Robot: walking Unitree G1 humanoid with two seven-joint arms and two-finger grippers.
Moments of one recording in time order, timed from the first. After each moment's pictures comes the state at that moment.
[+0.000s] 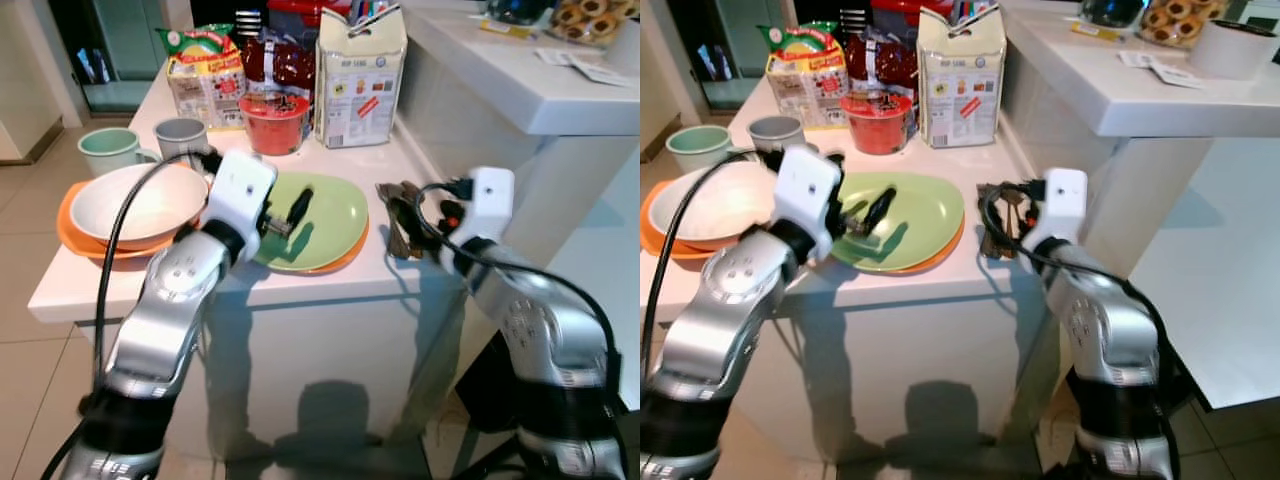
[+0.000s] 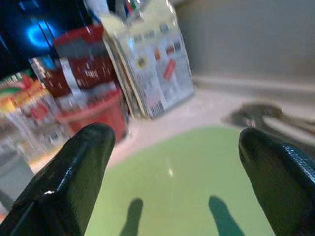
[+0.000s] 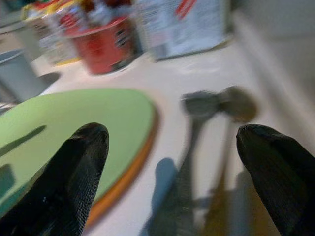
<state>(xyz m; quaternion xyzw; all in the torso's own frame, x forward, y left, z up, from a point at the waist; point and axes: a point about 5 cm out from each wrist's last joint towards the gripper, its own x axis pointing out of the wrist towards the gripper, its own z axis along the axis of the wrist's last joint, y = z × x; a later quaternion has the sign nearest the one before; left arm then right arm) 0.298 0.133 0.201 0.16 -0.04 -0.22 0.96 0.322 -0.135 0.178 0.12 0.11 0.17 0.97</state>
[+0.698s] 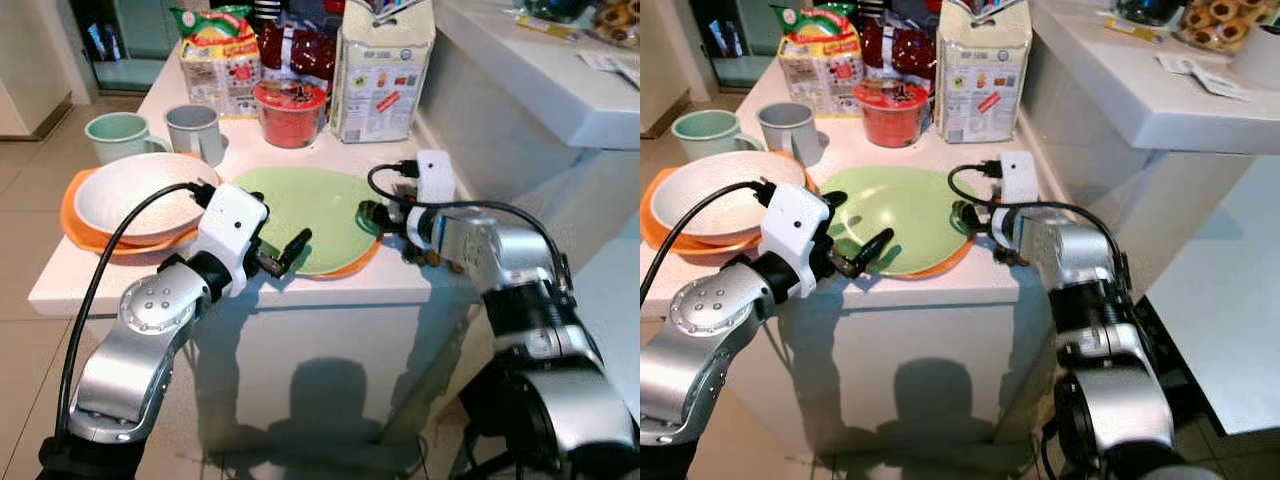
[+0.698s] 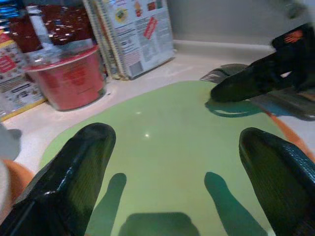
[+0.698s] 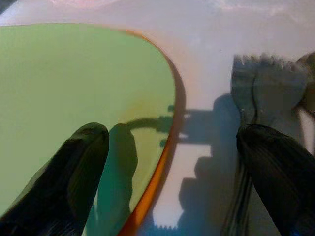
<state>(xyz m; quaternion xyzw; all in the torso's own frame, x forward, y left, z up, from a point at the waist) 0.271 0.135 0.194 0.15 0.01 -0.28 0.95 0.376 -0.117 0.166 0.07 0.25 0.17 0.95</state>
